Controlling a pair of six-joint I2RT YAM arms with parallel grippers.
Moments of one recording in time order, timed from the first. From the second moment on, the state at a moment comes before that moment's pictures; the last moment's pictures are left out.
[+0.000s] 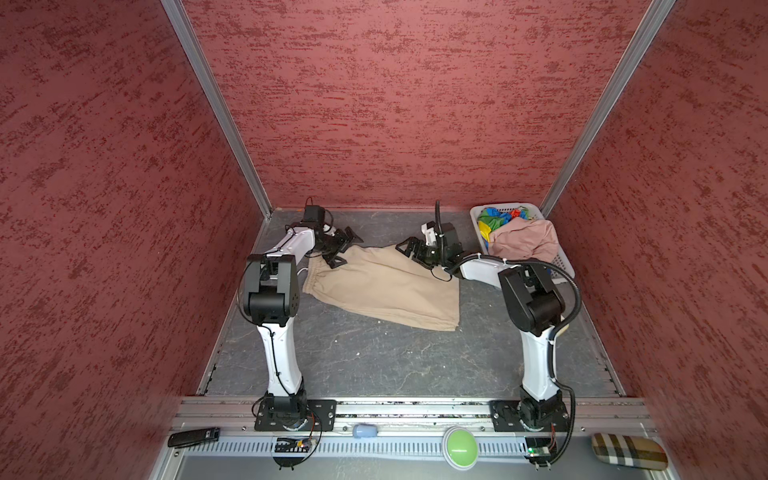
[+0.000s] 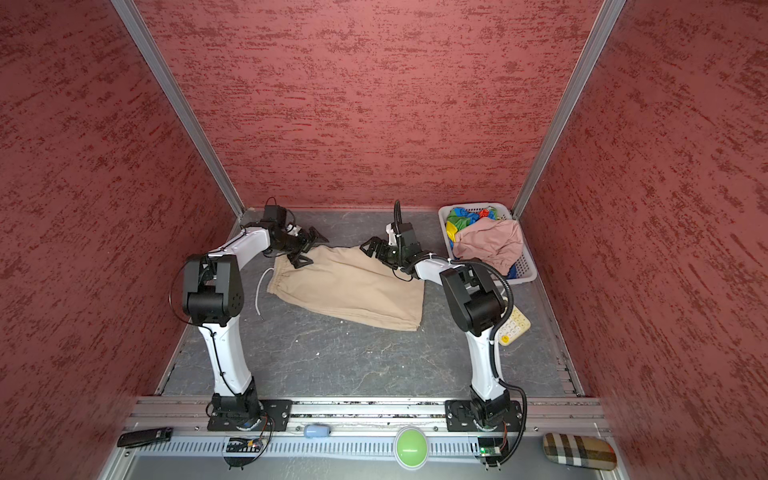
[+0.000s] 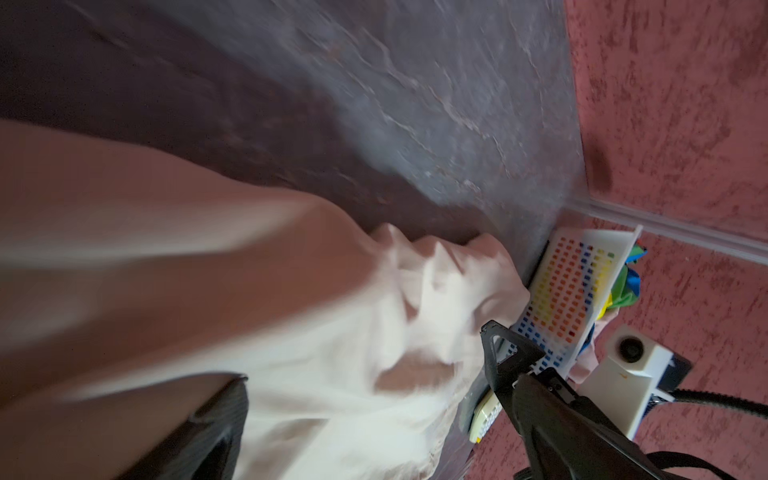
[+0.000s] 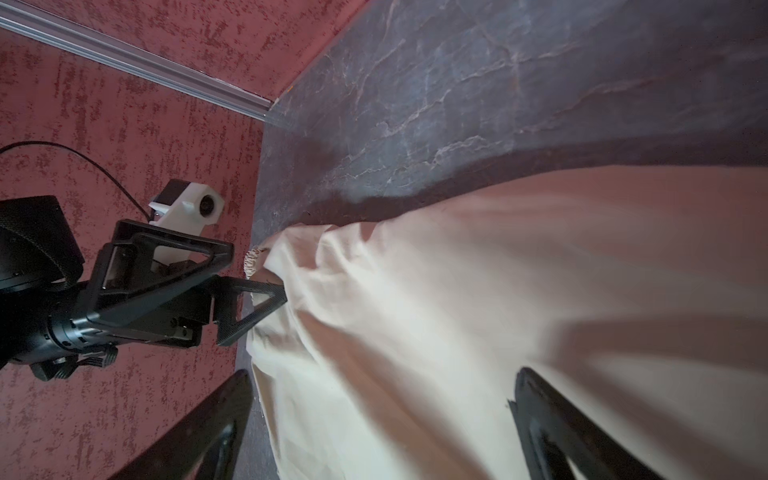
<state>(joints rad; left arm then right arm) 0.02 2.09 1.60 -0.64 0.62 -0.72 0.42 2.14 1.37 0.20 -0.50 0.84</state>
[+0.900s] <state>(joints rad) 0.16 1.90 1.62 -0.85 0.14 -0.32 0.32 1.78 1.33 -0.18 -0.39 0.53</state>
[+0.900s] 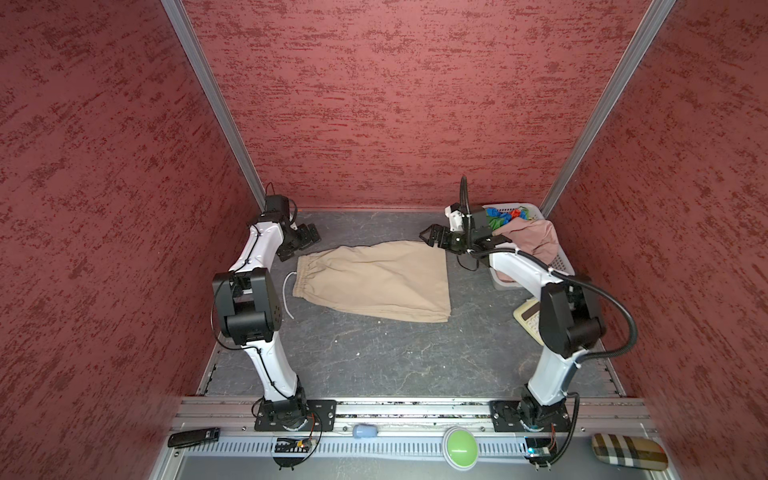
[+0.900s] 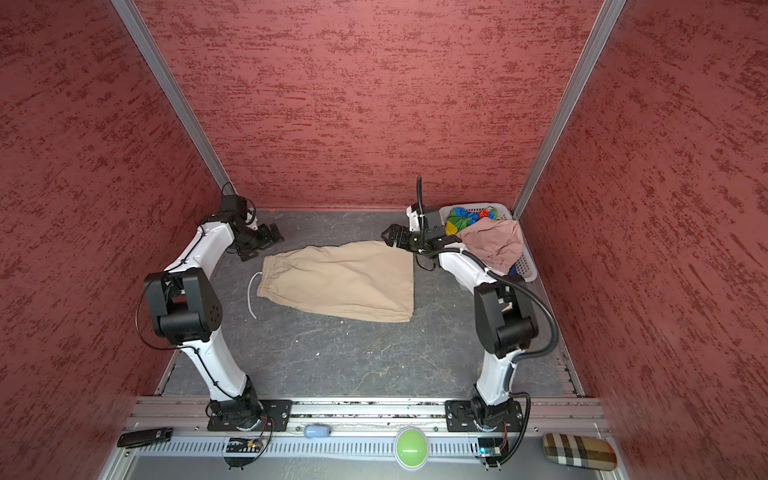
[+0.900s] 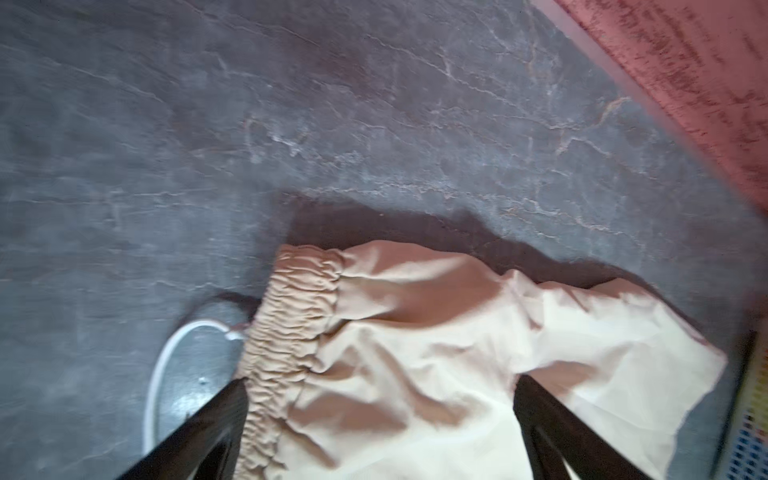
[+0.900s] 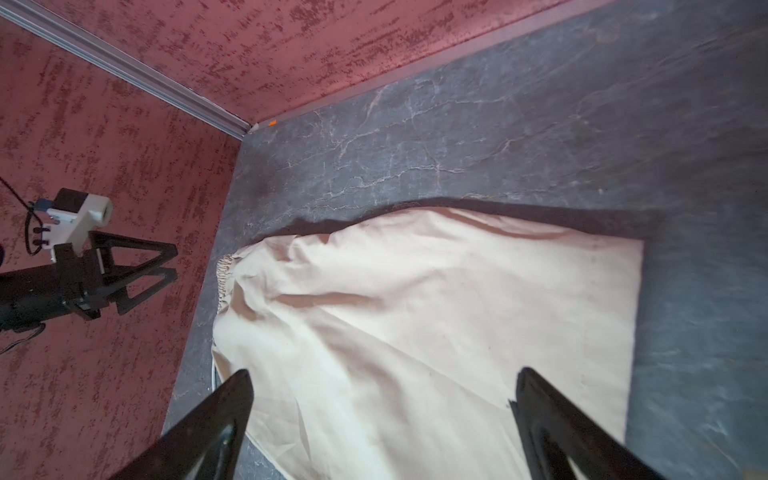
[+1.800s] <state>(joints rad) 0.18 2.10 1.59 -0.90 0.13 -0.17 0.32 1.72 1.00 -0.25 -0.30 0.46</state>
